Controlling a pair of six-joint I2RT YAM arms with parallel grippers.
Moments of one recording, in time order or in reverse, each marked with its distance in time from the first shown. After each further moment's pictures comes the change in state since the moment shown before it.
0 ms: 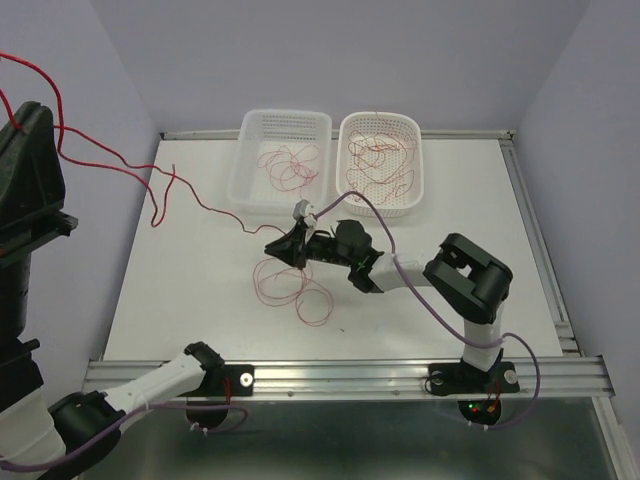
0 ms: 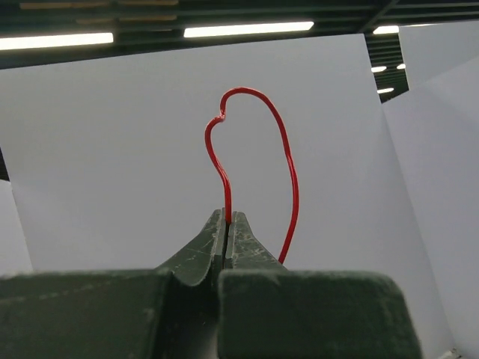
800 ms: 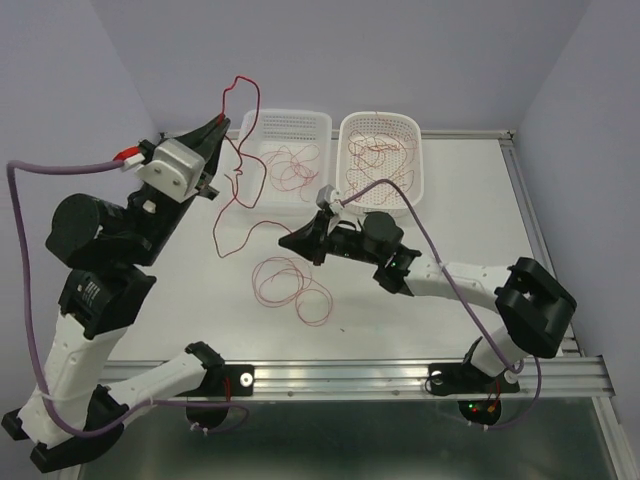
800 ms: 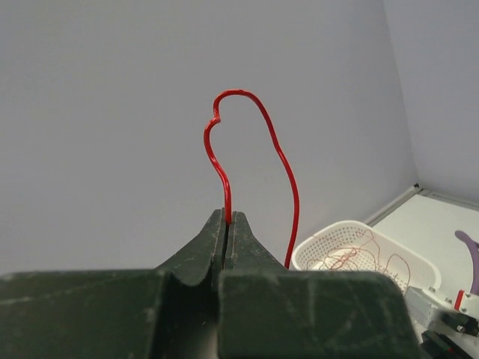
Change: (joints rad) left arm 0.000 0.034 -0.420 0.033 -0.031 0.031; right arm 0.005 -0.362 -0.077 -0.254 0.024 0.076
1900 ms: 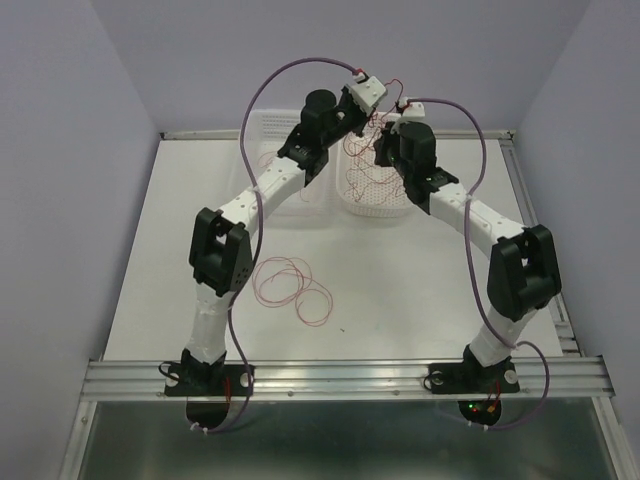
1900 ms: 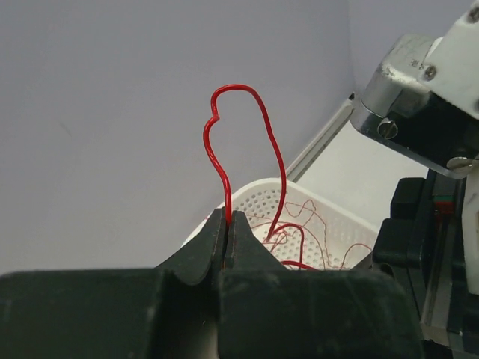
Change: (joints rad) left arm 0.071 1.176 0.423 0.422 0.261 -0.136; right arm -0.499 0.169 0.481 -0.616 0.554 0.027
